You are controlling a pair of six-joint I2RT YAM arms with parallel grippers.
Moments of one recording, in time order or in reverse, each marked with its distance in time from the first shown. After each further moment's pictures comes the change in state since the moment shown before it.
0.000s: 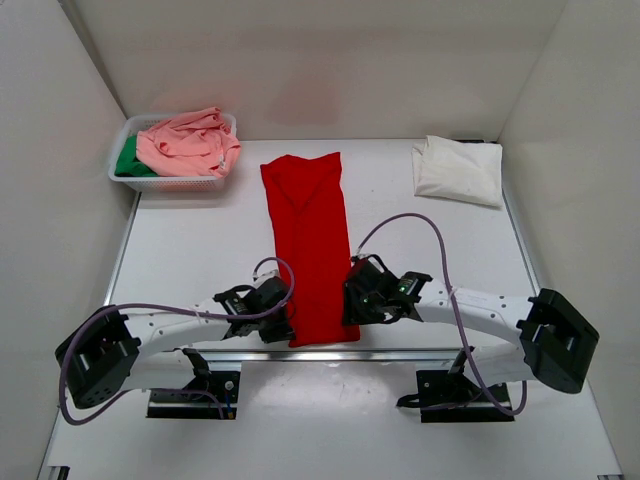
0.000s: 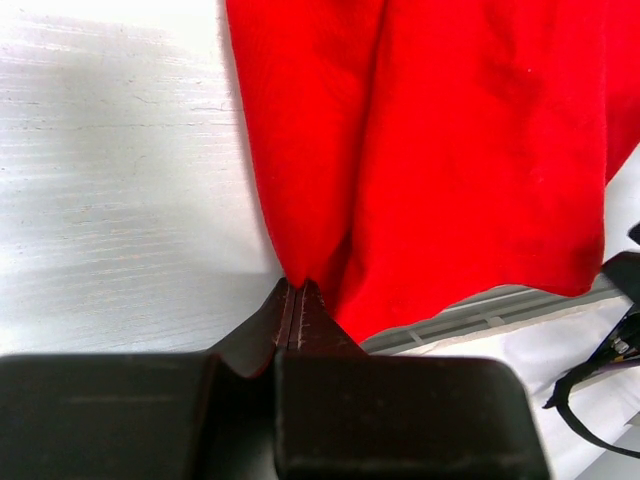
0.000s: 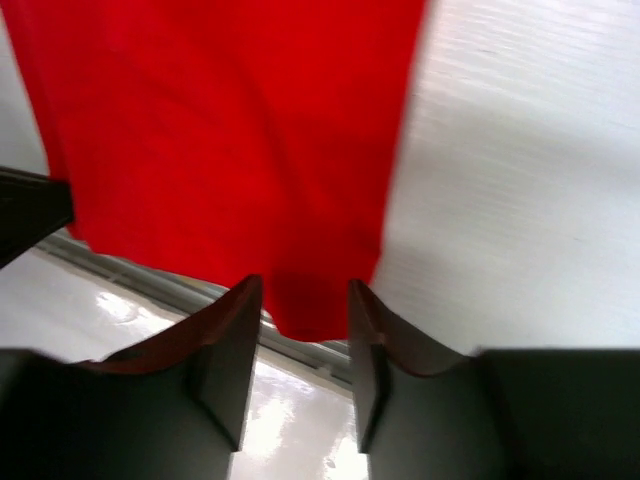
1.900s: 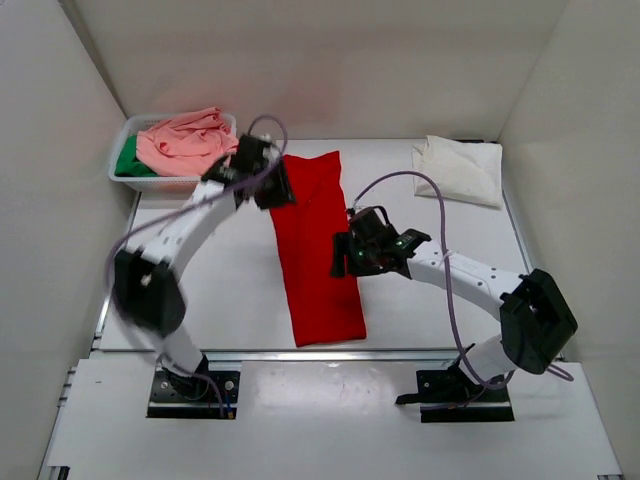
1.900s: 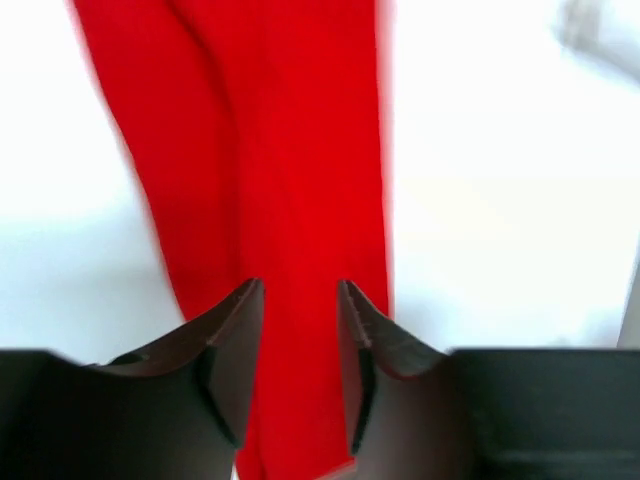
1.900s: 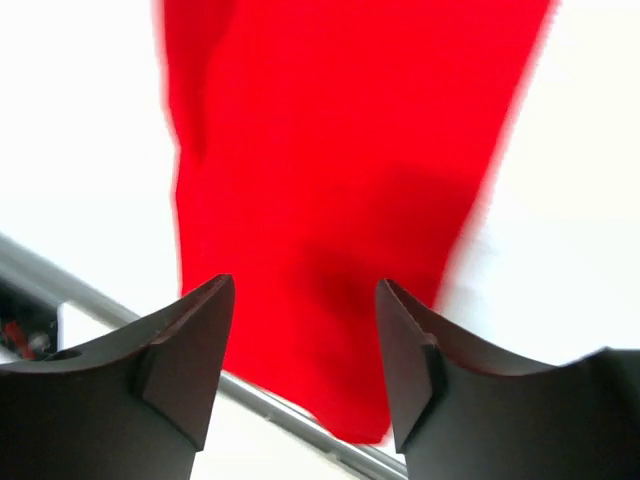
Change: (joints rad) left arm 0.563 0.560 1.118 -0.317 0.143 0.566; right arm -0.214 0.171 0.300 0.008 -0.078 -0.234
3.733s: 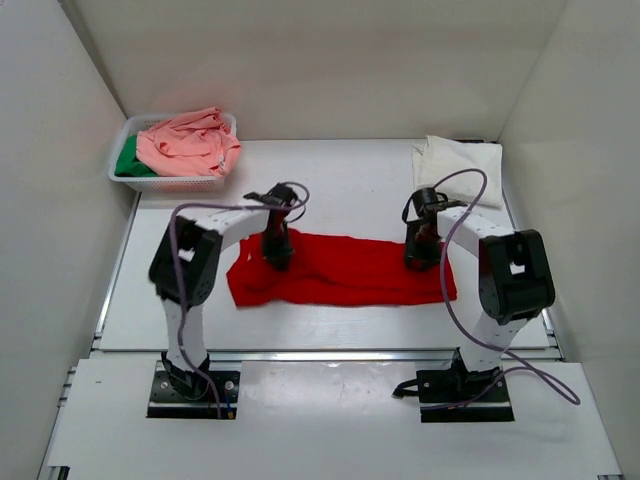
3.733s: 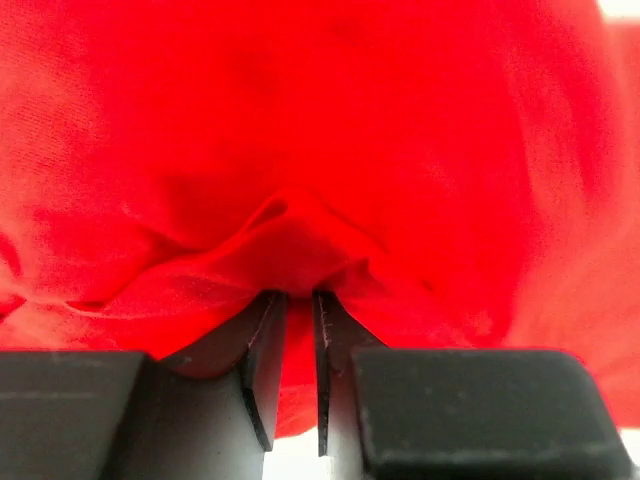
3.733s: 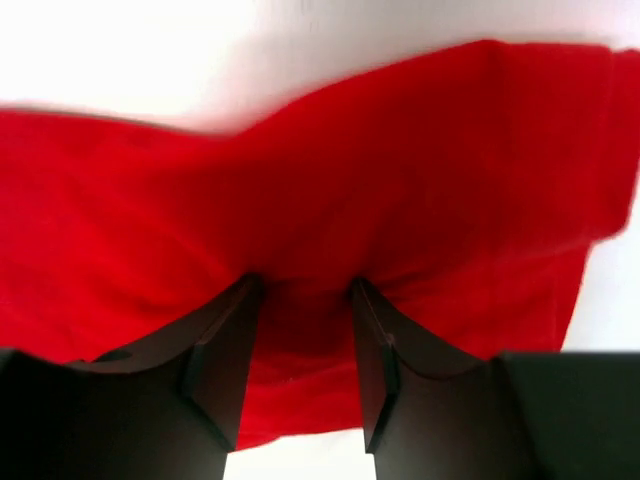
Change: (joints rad) left arm -0.107 0.158 -0.307 -0.078 -0.143 -0.068; right arm -0.549 0.281 0.080 -0.232 0.095 -0.211
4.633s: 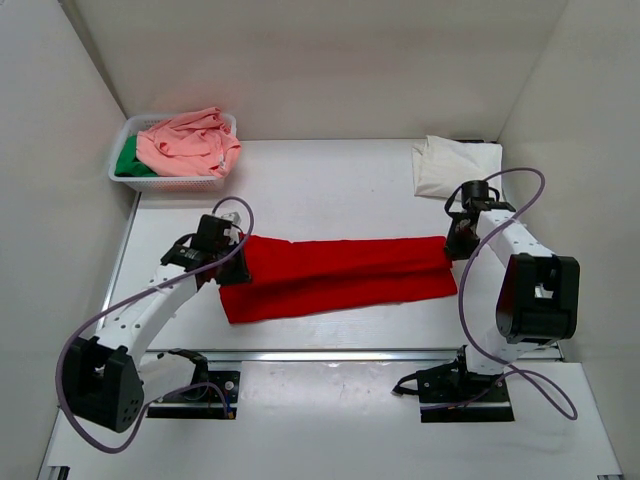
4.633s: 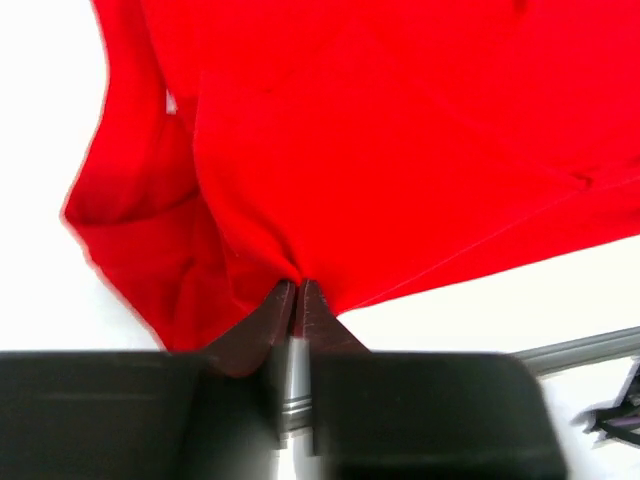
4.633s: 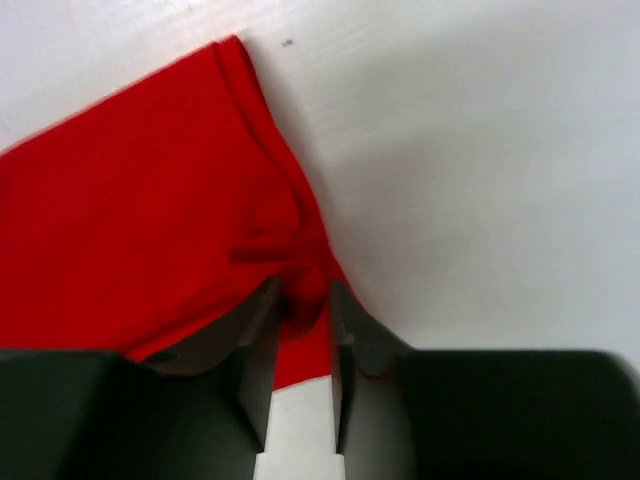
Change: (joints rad) left arm 0.169 -0.784 -0.509 0.118 0.127 0.179; right arm -0.252 -0.174 -0.040 0.013 0.027 -0.061
